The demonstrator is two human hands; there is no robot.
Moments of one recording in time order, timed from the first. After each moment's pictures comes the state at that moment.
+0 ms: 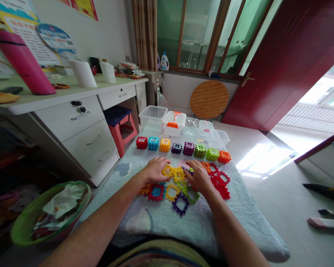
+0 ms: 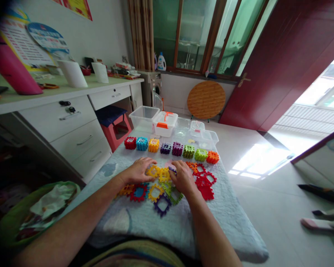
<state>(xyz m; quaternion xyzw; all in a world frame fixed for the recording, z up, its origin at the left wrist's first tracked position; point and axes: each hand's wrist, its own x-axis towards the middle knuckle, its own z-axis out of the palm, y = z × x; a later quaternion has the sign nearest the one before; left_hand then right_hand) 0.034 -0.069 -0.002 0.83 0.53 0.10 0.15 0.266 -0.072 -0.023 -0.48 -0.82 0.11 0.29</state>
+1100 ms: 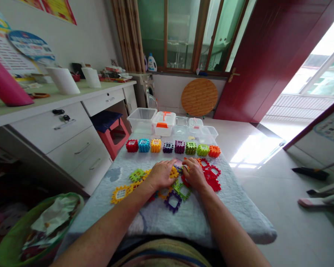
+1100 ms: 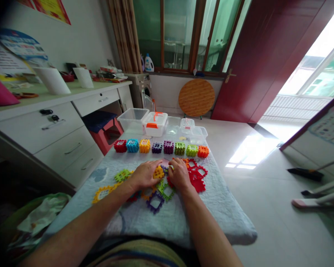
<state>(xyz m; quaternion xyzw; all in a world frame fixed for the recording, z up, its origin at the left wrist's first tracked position) 0.097 -0.083 0.002 0.85 0.51 0.09 0.10 0.280 -0.071 -0.040 -0.51 -0.78 0.08 0.36</state>
